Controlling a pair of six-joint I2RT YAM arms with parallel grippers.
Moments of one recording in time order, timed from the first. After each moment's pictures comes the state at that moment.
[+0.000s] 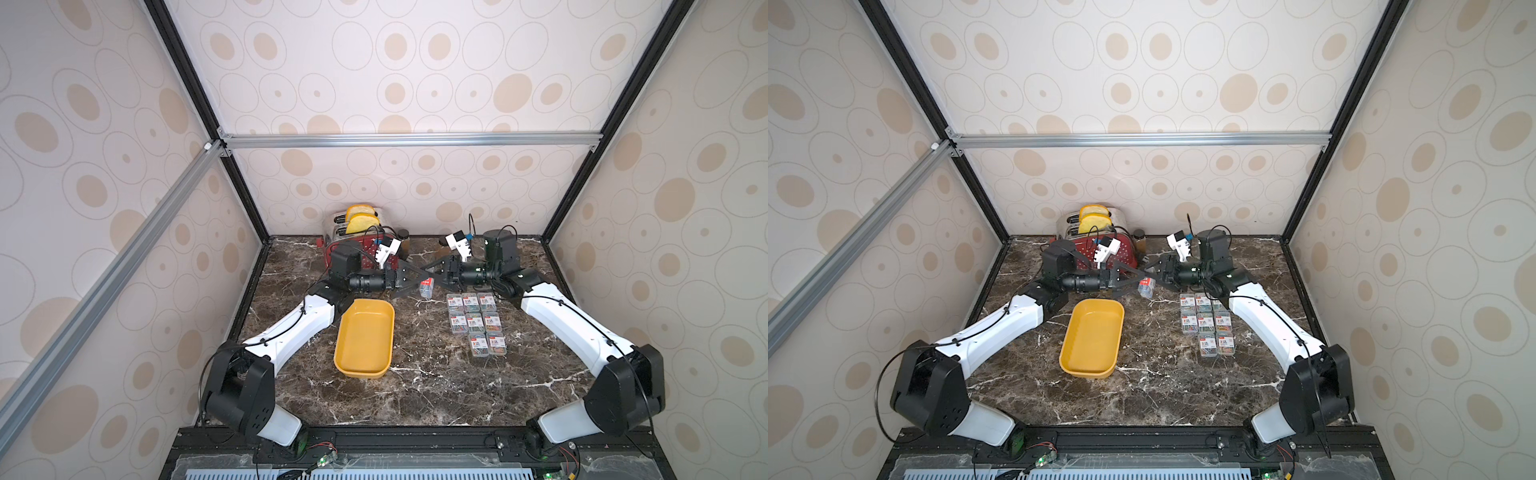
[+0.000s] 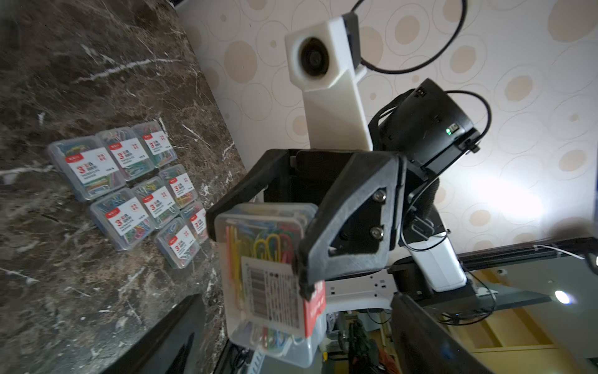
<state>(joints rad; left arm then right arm) -0.46 1.47 1.13 0.06 0.96 -0.88 0.48 1.46 1.26 -0.31 -0.80 0.80</state>
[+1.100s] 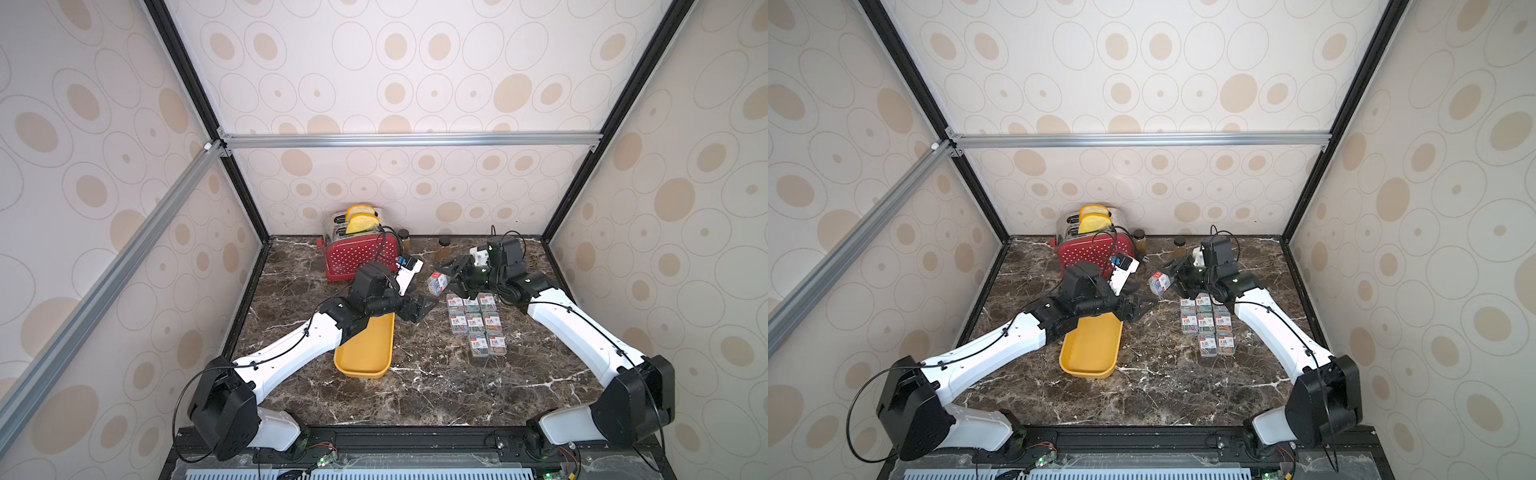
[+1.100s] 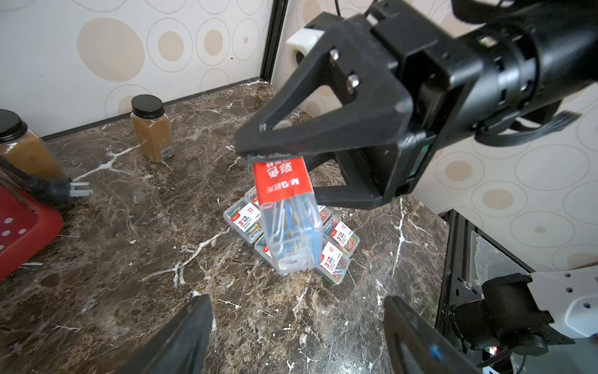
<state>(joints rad) -0.71 1.40 1.07 -0.09 0.34 -0.18 0.48 1.42 1.22 -0.39 -0.50 1.19</state>
